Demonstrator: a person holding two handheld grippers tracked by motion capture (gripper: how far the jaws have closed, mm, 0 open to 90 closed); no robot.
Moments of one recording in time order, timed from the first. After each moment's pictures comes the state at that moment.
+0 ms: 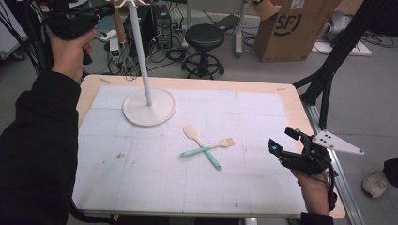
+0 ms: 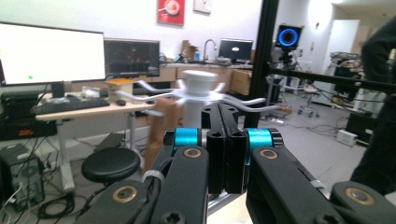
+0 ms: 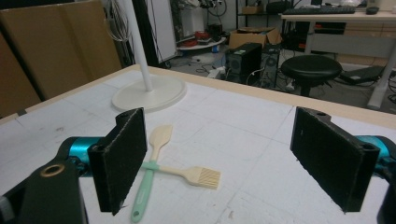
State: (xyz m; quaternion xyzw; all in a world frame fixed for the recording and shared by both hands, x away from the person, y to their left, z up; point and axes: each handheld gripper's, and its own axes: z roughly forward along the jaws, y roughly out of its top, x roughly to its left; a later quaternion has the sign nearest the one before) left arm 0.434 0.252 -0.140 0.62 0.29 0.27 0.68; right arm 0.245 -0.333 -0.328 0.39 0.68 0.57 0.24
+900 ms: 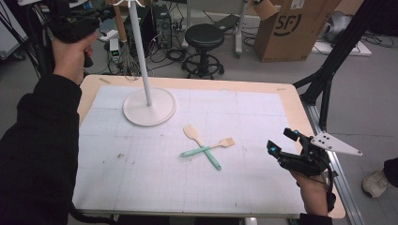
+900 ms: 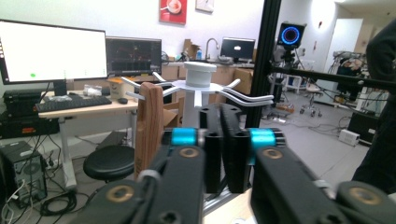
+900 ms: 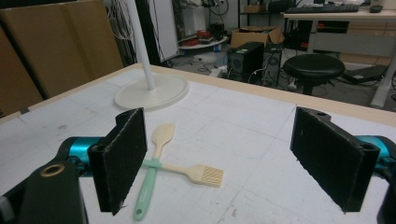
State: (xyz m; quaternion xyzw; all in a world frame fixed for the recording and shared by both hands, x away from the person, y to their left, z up) left arm 0.432 0.255 -0.150 0.61 0.30 0.27 0.68; right arm 0.244 -0.331 -0.332 0.39 0.68 0.57 0.24
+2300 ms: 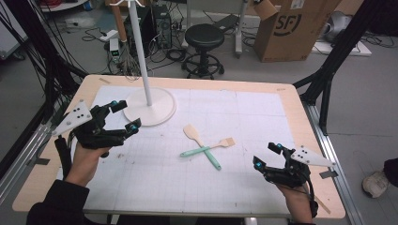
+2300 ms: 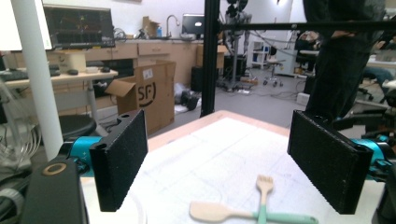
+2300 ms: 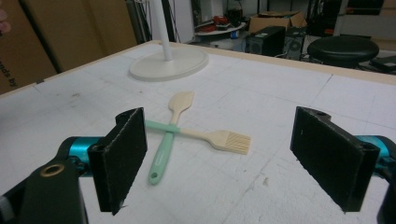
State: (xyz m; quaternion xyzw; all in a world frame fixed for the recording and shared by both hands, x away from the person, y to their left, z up) left arm 0.283 0.215 -0.315 0.66 0.25 0.24 0.67; right arm 0.239 -0.314 -0.388 0.37 0.70 0.57 0.21
